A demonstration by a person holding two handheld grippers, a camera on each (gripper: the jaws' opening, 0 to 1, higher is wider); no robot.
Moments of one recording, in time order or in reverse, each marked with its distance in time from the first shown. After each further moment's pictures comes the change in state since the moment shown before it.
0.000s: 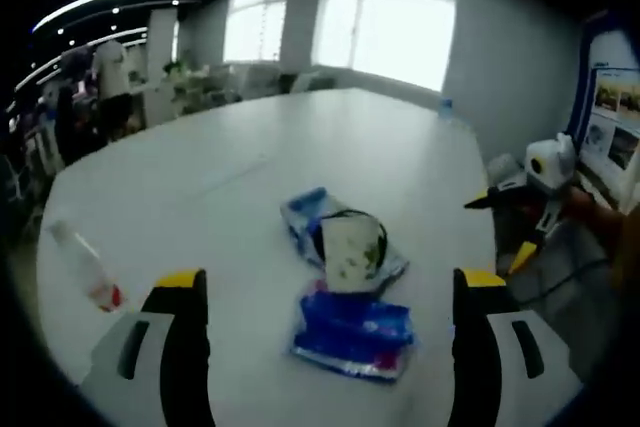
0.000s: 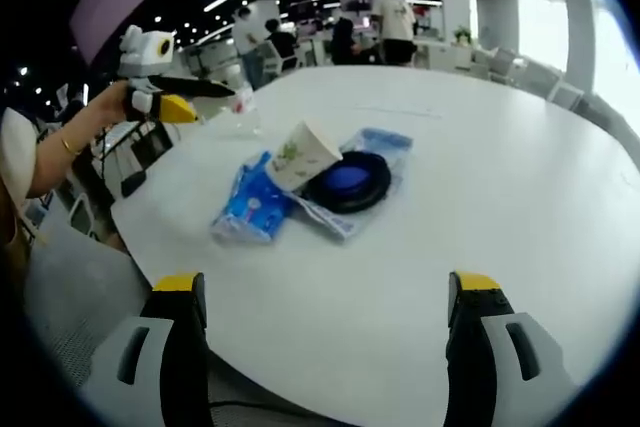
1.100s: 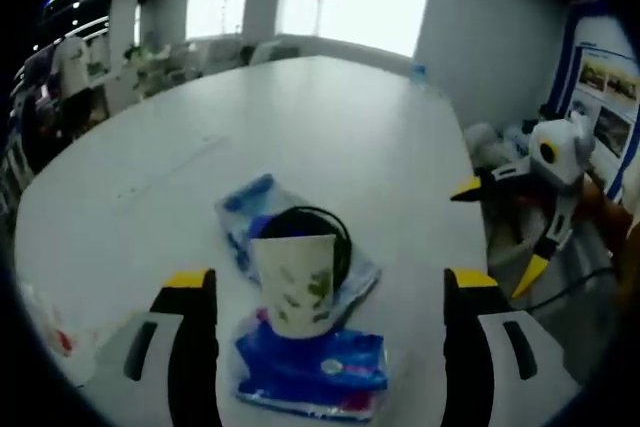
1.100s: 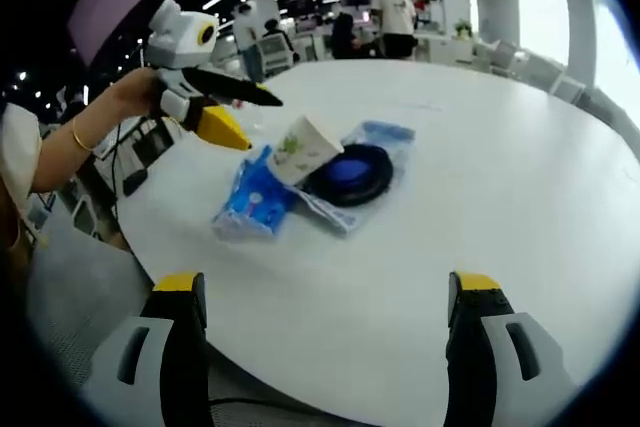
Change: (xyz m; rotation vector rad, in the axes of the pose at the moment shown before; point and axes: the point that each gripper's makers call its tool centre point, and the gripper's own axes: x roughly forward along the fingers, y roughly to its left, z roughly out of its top) left arm 0.074 -0.045 -0.004 0.048 0.132 -0.128; right arm 0.000 0.002 -0.005 0.015 0.018 0.014
